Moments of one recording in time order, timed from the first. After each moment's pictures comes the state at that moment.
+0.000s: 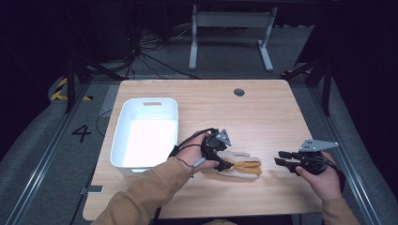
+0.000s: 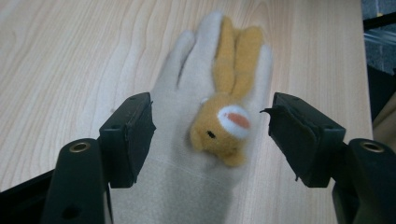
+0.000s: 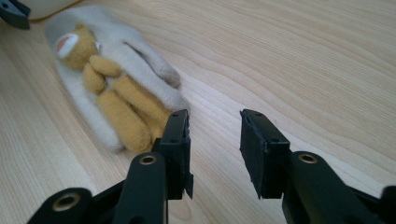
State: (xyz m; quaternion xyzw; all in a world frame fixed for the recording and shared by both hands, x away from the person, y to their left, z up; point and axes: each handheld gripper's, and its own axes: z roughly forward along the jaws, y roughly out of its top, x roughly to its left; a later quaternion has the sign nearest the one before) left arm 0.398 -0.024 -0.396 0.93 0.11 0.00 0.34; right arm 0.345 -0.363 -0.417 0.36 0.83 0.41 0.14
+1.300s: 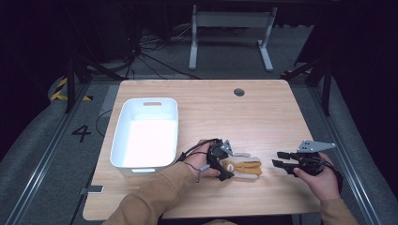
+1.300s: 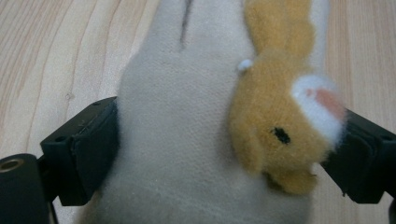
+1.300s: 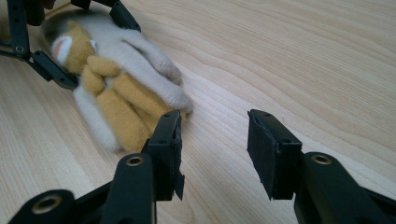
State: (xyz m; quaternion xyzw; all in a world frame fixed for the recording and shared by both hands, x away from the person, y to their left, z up) left arm 0.407 -0.042 -0.460 0.94 0.09 0.00 0.32; right arm 0.346 -0.360 -0.425 0.36 0.83 0.41 0.13
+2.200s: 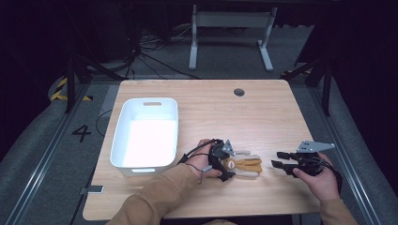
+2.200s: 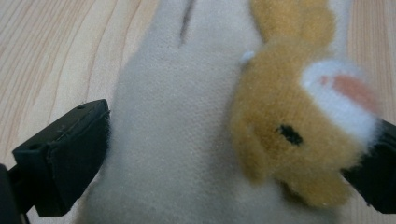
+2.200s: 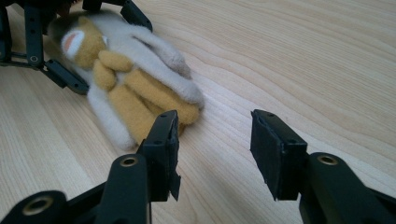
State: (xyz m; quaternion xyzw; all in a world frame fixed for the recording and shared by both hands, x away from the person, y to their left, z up) left arm 0.410 -0.047 -0.469 0.94 0.10 0.03 0.34; right arm 0.346 -0.360 -0.427 0.36 0.83 0.41 0.13
